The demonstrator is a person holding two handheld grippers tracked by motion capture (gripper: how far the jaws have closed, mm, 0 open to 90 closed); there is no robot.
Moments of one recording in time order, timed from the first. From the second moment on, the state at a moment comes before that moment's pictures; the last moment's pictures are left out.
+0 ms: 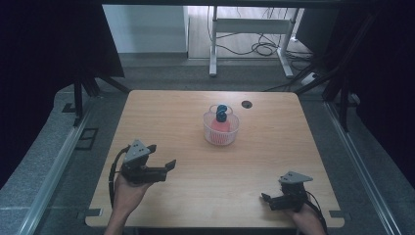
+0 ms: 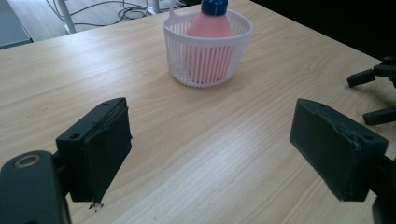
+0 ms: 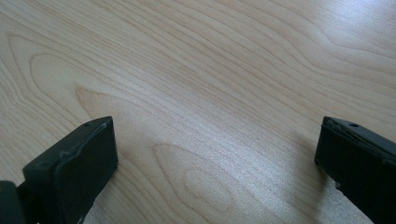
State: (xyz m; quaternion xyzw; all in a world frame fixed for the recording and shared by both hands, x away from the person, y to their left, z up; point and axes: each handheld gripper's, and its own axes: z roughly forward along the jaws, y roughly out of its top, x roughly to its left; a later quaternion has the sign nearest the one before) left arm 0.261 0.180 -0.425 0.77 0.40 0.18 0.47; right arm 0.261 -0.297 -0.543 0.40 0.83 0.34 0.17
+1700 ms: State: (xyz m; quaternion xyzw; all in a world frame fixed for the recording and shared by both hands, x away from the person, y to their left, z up) left arm 0.236 0.170 -0.534 0.82 0.41 0.16 0.37; right arm 0.261 -0.297 -0.543 0.40 0.83 0.34 0.17
